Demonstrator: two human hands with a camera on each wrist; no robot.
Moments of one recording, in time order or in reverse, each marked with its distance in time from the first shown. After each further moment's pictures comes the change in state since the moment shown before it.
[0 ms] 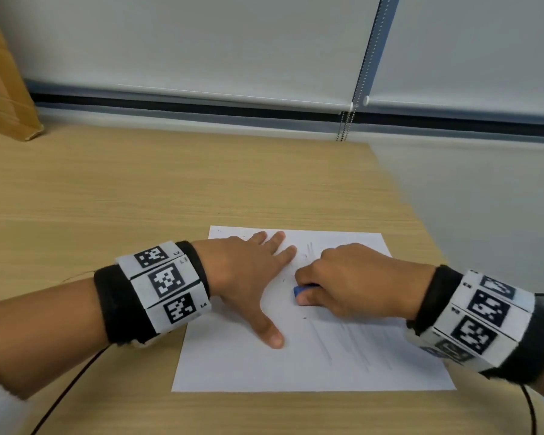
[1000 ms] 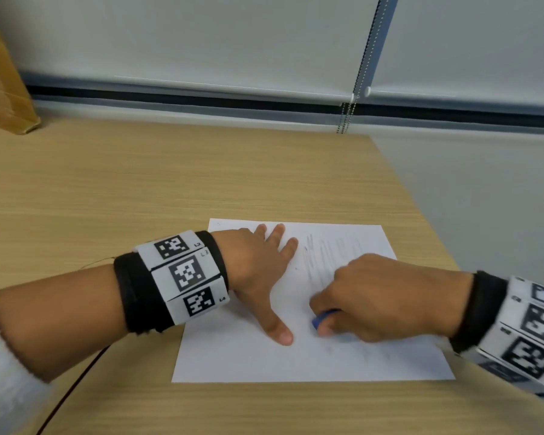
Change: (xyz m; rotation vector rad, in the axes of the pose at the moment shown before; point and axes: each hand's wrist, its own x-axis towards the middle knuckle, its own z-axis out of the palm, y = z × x) left_hand 0.004 0.016 -0.008 0.090 -0.109 -0.073; right_hand -0.030 -0.008 -0.004 -0.067 -0.142 -0.132
